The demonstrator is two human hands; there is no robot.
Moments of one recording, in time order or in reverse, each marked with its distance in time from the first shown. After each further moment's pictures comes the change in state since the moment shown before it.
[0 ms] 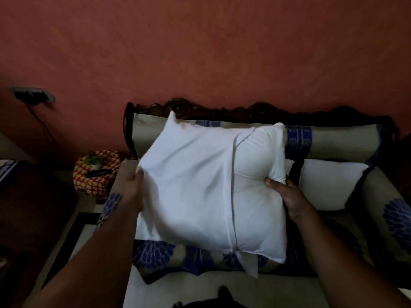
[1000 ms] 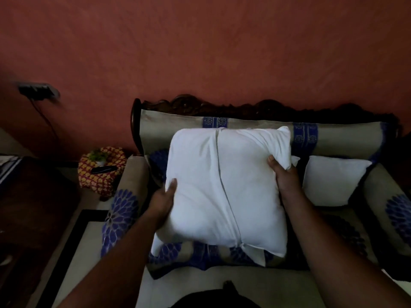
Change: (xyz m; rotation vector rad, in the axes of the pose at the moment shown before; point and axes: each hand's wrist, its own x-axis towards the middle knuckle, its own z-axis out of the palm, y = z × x) left_hand -0.014 -0.060 -0.007 0.191 -0.256 -0.054; right_hand 0.008 -0.007 0.073 -0.120 0.370 -0.140
